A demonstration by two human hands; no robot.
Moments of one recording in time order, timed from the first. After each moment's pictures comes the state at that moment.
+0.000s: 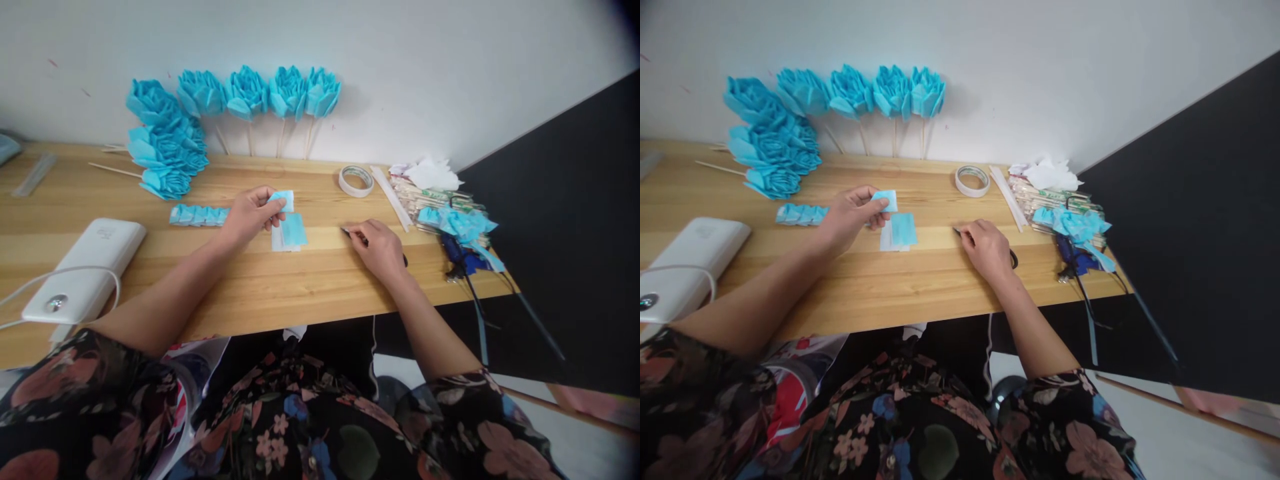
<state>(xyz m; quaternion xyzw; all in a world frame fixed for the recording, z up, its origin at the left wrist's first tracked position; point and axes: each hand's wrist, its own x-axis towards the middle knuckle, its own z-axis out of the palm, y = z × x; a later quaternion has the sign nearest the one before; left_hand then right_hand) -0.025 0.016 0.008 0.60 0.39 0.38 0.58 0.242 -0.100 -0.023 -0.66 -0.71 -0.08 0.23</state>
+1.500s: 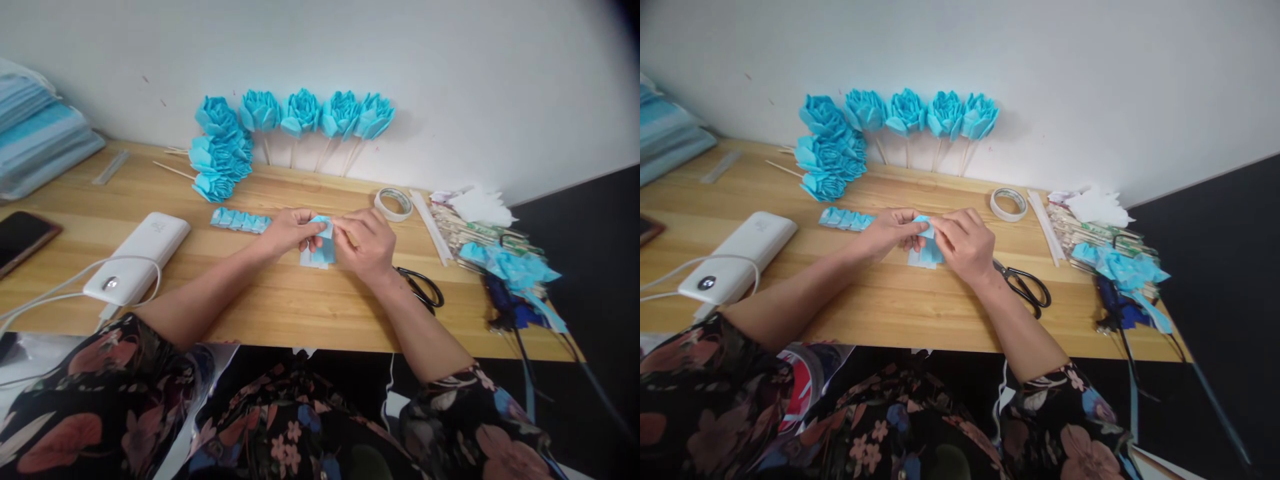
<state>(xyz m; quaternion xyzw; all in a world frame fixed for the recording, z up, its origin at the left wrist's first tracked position) -0.025 0.011 0.014 0.58 0.35 0.31 0.67 0.160 -0.036 0.004 -0.47 -0.78 -0.13 0.39</state>
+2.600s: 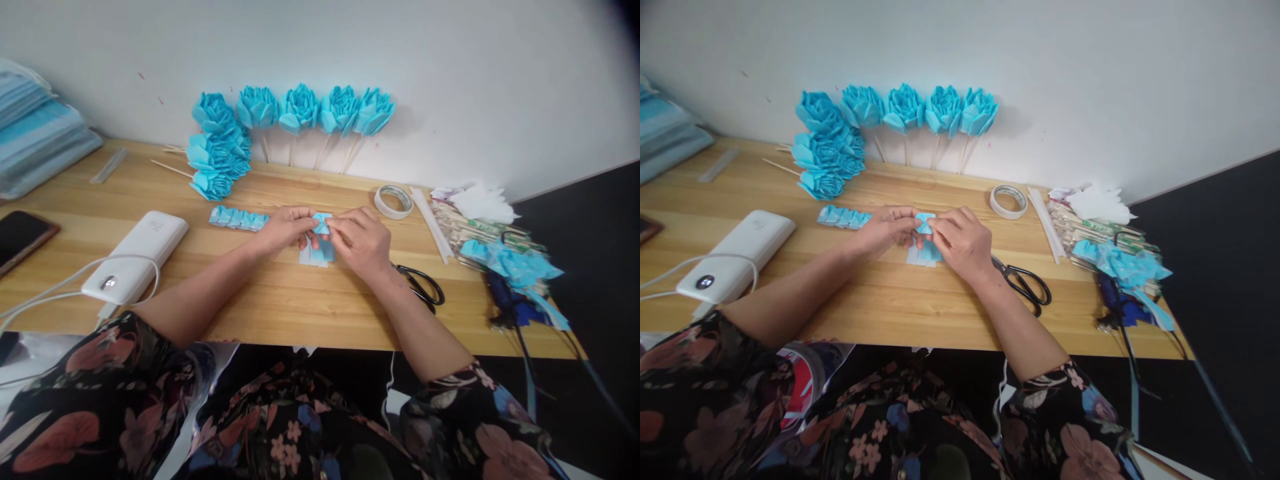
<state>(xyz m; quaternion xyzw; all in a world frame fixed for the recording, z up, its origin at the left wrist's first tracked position) -0.028 0.014 0.011 0.55 0.32 0.30 0.71 0.162 -0.034 0.001 -0.45 -0.80 -0.13 0.37</state>
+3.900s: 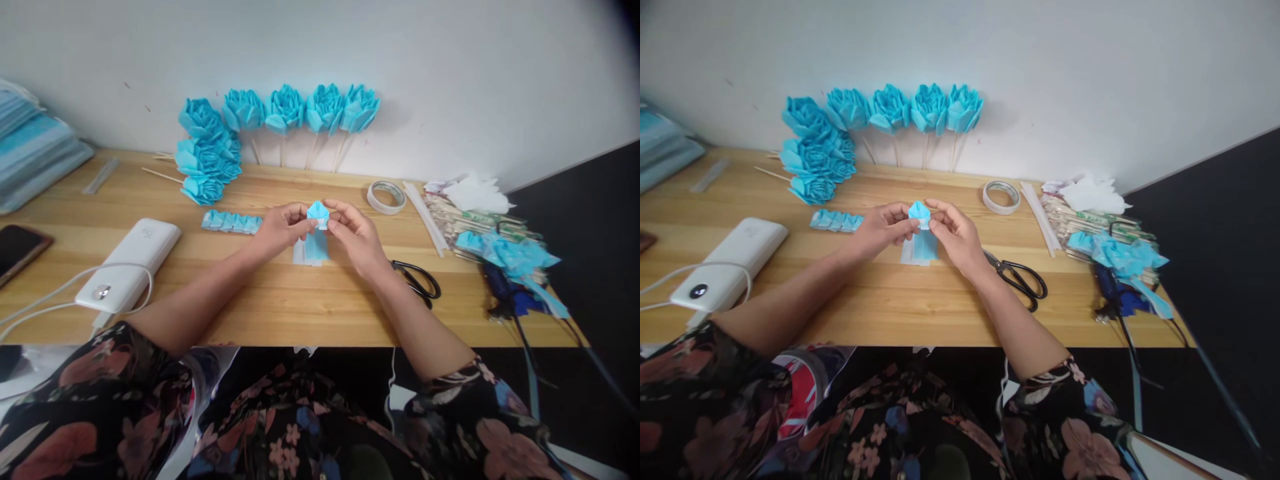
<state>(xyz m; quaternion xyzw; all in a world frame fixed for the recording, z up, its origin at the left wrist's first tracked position) -0.023 0.011 0.010 0.66 0.35 0.35 0.57 0.159 -0.035 -0.006 -0.47 -0.57 0.43 0.52</state>
